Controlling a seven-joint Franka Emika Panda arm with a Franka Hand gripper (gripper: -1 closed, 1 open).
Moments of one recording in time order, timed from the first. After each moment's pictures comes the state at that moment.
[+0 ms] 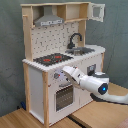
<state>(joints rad) -0.74 -1.51 1.54 -2.18 0.02 2.95 0.07</state>
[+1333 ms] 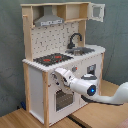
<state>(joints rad) -0.94 -1.52 1.61 -2.02 0.02 3.03 0.36</state>
